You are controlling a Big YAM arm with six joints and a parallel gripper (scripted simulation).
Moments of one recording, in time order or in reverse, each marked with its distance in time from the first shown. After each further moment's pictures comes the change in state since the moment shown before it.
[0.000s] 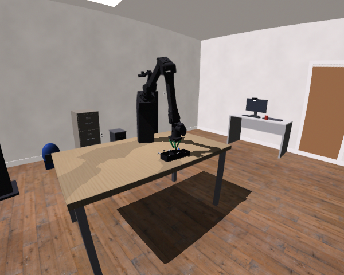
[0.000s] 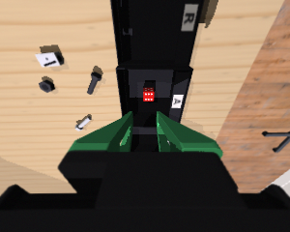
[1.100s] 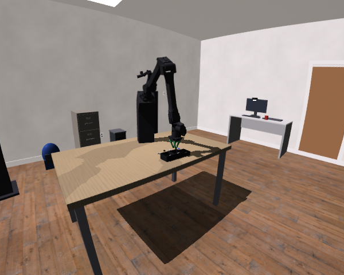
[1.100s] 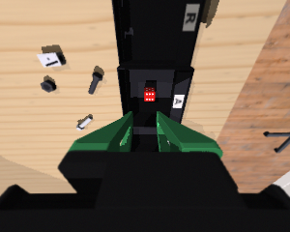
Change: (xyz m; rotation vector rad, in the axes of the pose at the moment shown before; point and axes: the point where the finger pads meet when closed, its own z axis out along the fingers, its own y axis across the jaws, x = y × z) arm 0.000 0.001 0.000 -0.006 0.002 0.002
